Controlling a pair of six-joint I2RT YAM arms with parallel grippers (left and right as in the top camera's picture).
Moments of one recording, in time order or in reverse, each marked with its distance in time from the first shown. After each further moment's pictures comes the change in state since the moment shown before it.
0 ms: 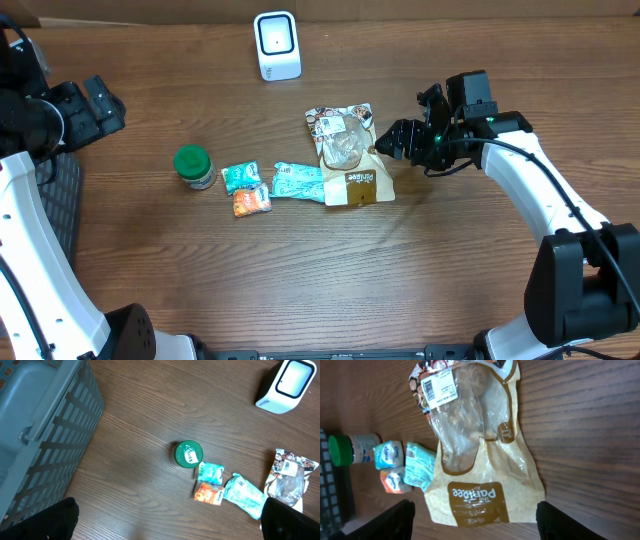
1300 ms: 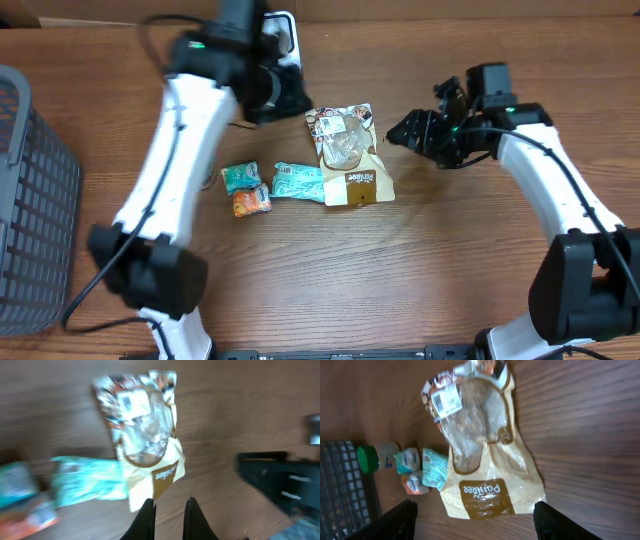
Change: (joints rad) left arm -0.618 0.306 -0.281 0.483 0.364 -0.243; right arm -0.086 0.001 0.082 -0.100 -0.081 0.016
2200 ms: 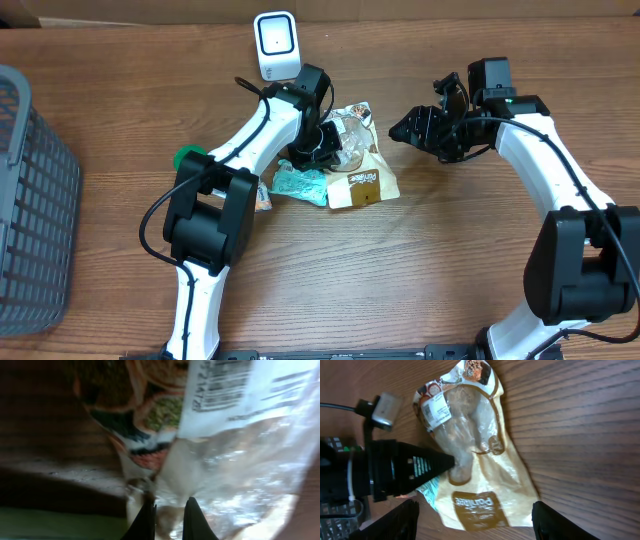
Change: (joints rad) left arm -0.107 0.311 -0.250 0.306 -0.023 -0.255; right arm -0.003 0.088 0.030 0.020 -0.003 -0.073
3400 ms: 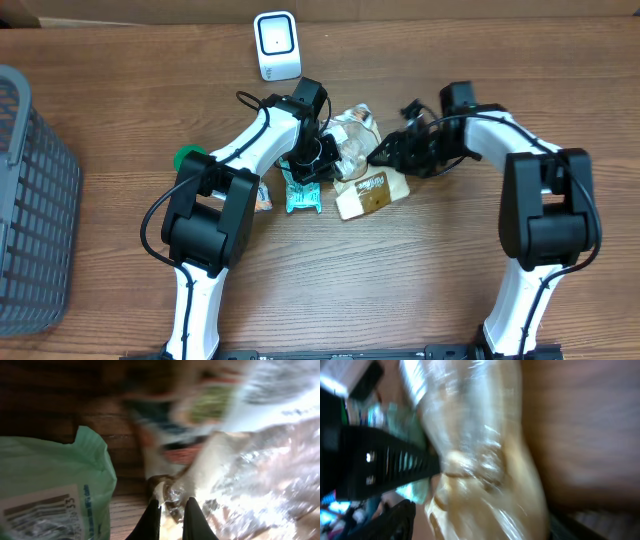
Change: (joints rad) left arm 0.000 -0.012 -0.093 0.028 0.090 -0.030; right arm 0.043 0.309 0.009 0.009 -0.223 -0.275
